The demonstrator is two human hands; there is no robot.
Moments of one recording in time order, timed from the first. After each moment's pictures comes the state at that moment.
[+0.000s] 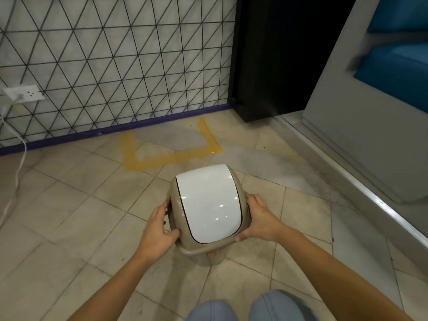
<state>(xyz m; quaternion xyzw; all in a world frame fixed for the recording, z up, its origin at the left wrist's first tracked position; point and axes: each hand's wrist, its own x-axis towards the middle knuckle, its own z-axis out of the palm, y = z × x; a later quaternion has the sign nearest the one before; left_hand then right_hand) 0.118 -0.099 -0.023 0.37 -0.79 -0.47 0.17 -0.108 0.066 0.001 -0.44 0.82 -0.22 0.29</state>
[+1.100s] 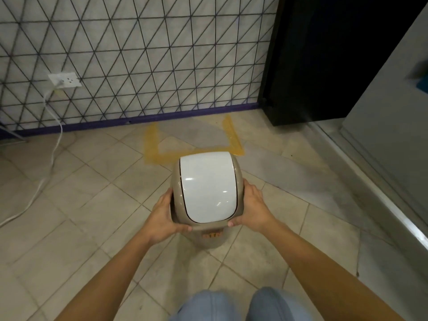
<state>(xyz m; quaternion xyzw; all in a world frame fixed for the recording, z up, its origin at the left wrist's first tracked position) 0.091 -0.145 -0.012 0.37 -0.79 -0.46 0.16 -0.129 -0.017 0.004 -0.46 0.80 -0.26 0.27</state>
